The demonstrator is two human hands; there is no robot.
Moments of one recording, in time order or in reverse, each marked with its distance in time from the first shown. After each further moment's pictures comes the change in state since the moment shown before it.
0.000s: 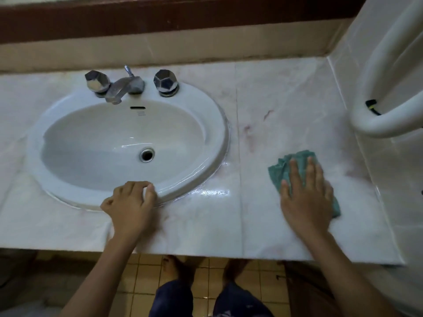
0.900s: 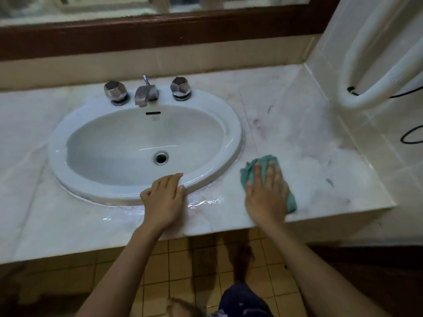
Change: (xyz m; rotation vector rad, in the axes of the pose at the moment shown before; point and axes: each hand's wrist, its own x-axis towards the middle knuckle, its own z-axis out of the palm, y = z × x) left_hand 0.007 -0.049 -0.021 -0.019 -0.273 0.376; right_hand -0.094 -0.145 0.024 0.059 -0.070 0.115
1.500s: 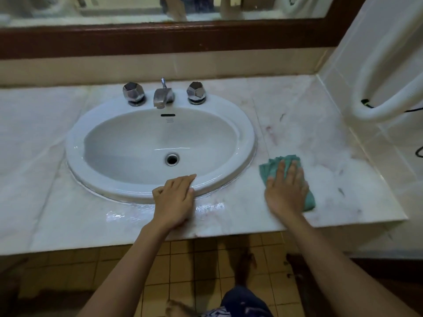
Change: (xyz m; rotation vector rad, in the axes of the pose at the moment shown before) left_hand 0.003 -0.014 -0.003 -0.007 -0.014 0.087; right_hand 0.032 0.006 -0.010 -0.007 0.005 0.066
